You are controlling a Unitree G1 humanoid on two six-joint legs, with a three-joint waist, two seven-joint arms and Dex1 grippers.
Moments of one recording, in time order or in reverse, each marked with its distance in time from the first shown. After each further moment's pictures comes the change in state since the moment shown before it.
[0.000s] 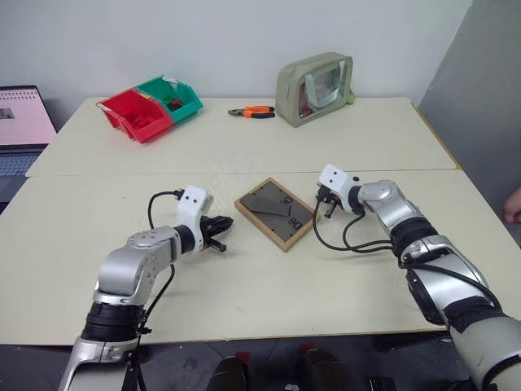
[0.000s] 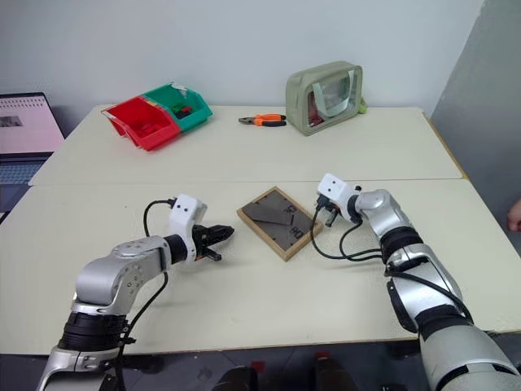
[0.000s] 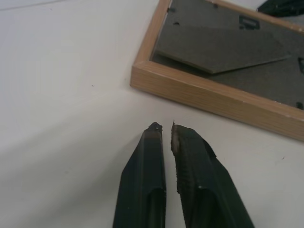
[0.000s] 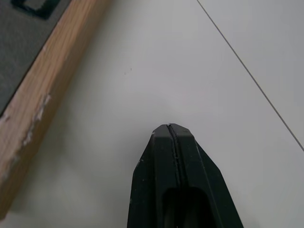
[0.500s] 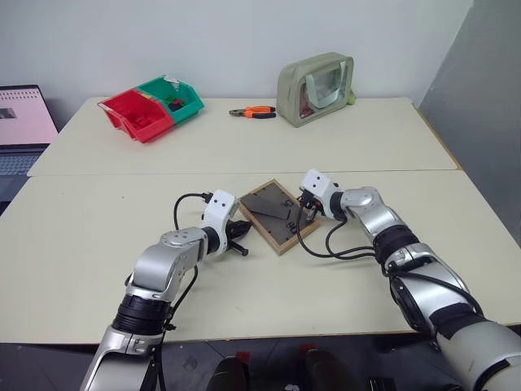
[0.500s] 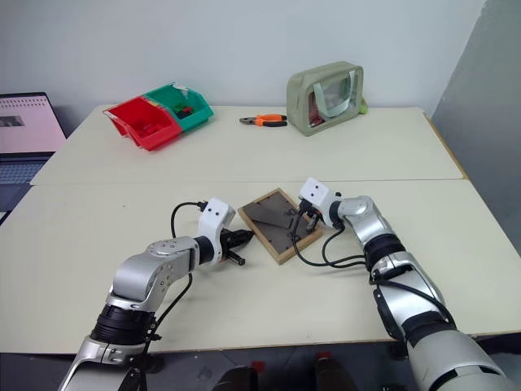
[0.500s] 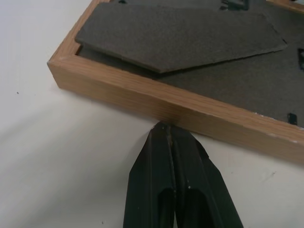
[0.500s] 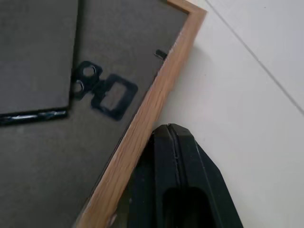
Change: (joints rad) left arm -0.055 -0.078 -0.106 0.035 0.085 0.003 0.030; right arm 0.108 0.078 -0.054 -0.195 0.049 0.084 0.086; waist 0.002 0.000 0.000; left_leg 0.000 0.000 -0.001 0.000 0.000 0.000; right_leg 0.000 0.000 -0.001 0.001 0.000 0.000
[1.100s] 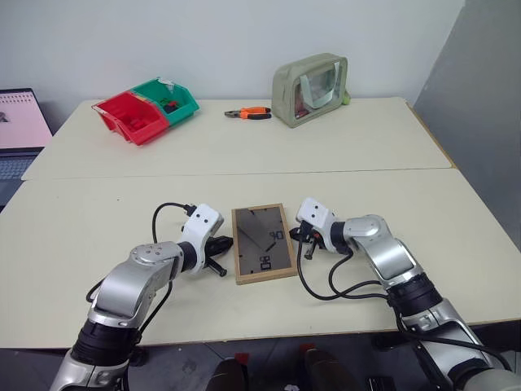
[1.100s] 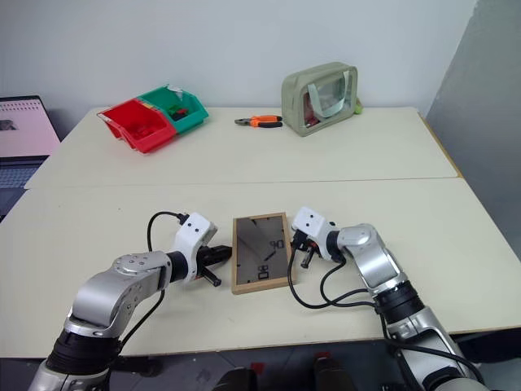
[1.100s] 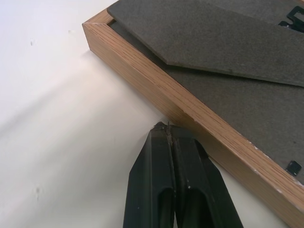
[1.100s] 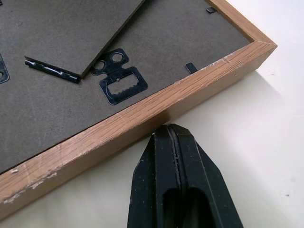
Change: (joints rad) left arm 0.184 0.172 0.031 -0.249 -0.018 0.096 -0.083; right arm 0.376 -0.080 0.096 -0.837 0.047 0.512 0.116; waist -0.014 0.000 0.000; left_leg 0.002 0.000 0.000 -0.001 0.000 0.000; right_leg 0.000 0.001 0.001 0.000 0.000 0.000
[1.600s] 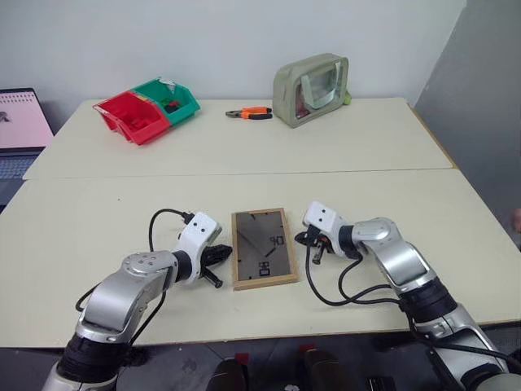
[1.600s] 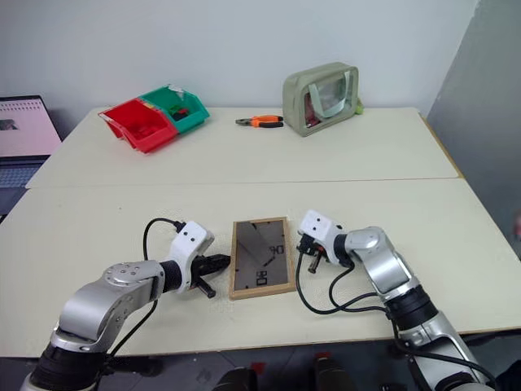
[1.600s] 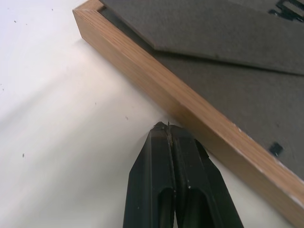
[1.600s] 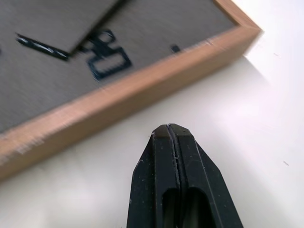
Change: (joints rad) left arm 0.107 0.078 0.054 -0.070 -0.032 -0.024 -0.060; right arm 0.027 -0.097 0.003 -0.044 0.034 -0.005 -0.026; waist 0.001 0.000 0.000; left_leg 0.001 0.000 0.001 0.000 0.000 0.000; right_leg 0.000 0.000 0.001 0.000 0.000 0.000
